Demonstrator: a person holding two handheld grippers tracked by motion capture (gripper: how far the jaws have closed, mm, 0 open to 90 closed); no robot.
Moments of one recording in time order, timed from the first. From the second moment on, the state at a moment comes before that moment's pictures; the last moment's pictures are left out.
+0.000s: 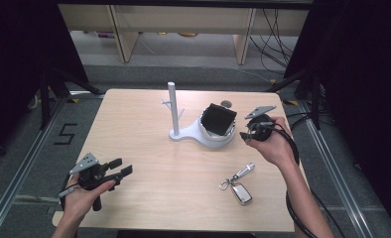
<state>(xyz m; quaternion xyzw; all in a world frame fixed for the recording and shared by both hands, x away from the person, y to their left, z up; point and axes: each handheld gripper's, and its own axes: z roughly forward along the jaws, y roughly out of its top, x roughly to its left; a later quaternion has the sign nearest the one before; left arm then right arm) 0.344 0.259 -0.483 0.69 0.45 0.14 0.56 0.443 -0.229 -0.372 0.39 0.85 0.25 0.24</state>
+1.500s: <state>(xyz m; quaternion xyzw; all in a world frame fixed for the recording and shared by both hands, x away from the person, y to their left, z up) 0.335 0.243 -0.482 0.70 0.42 0.13 0.56 0.396 -0.210 -0.450 0.32 0.93 0.18 0.09</state>
